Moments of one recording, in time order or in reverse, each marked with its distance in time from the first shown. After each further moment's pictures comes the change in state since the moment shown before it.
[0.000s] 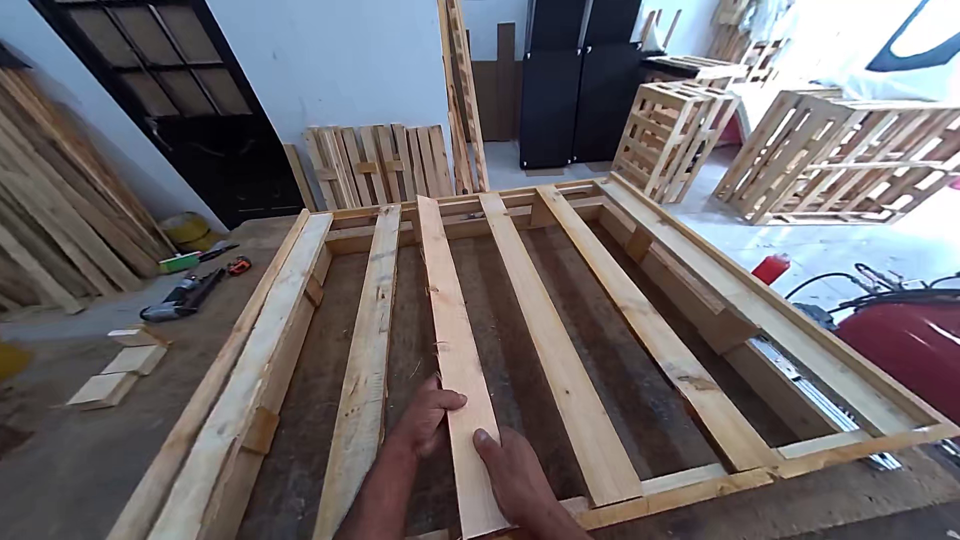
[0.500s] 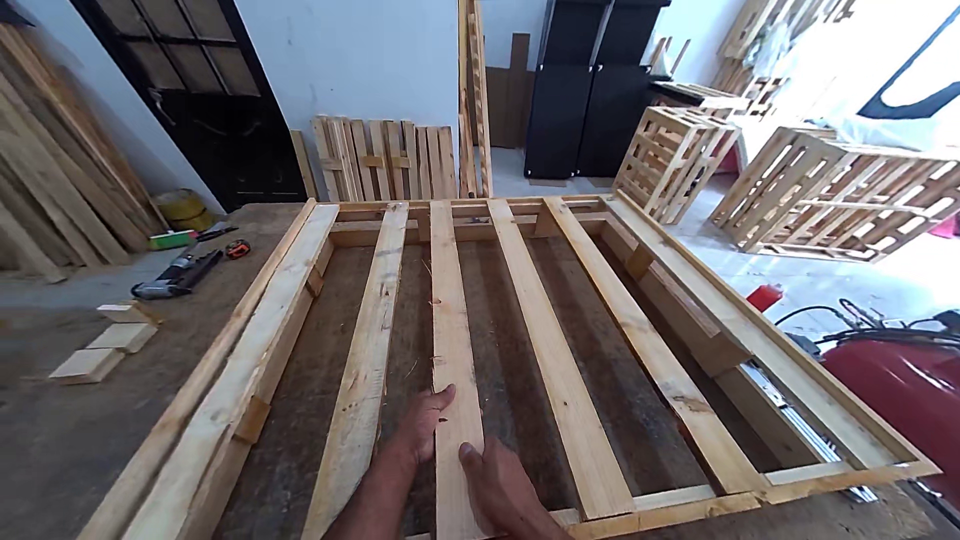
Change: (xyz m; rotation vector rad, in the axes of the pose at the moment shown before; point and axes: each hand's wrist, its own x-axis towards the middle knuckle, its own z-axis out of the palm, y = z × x) left_hand 0.020 -0.023 -0.023 -0.037 0.174 -0.126; right_hand 0.005 -0.016 0.011 -0.501 -0.049 0.172
